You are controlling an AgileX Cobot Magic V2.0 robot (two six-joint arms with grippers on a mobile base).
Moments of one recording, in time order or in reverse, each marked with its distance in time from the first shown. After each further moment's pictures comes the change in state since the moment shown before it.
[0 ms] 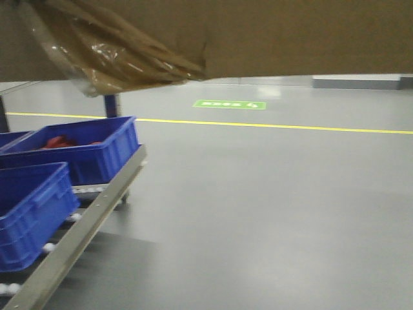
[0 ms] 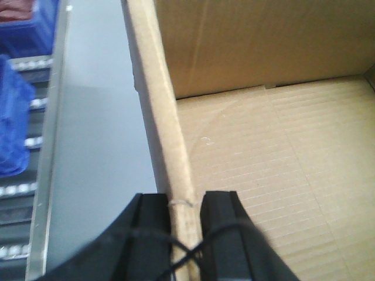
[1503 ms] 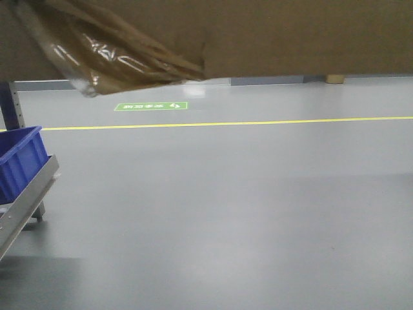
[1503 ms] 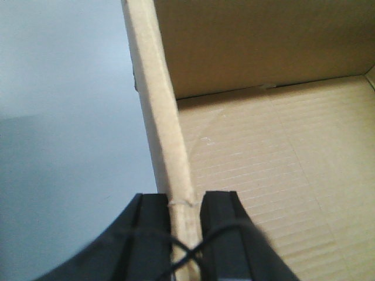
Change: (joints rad) left arm 0.000 0.000 0.000 0.002 0.000 0.000; right arm 0.000 0.000 0.000 0.000 0.000 0.000
